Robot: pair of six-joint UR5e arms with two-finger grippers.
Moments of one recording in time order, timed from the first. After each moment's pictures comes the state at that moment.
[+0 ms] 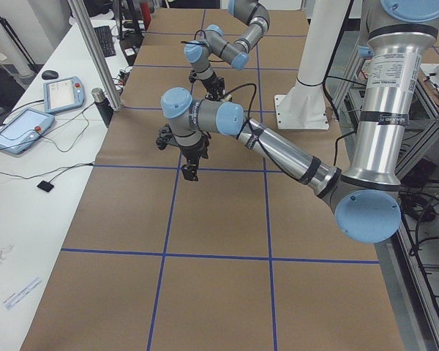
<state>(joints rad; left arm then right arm) -1.35 -1.68 -2.00 -1.15 -2.45 0.08 0.56 -0.39 1.15 -1.97 2.21 1.58</state>
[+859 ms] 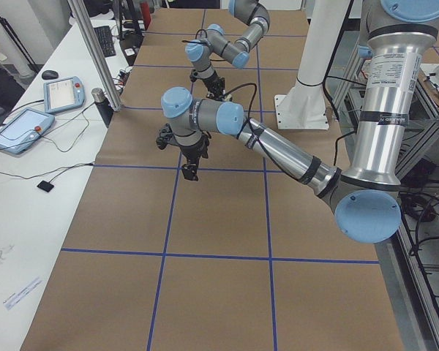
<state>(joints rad) -1.35 -1.68 -2.00 -1.15 -2.45 0.08 0.56 -0.42 1.19 -1.97 2.21 1.58</state>
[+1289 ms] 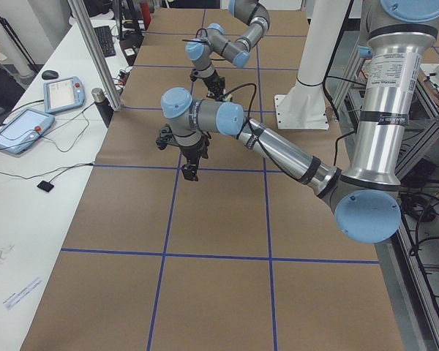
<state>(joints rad) -1.35 -1.68 -2.00 -1.15 -2.45 0.08 0.56 -0.42 1.20 -1.98 2.22 1.58</state>
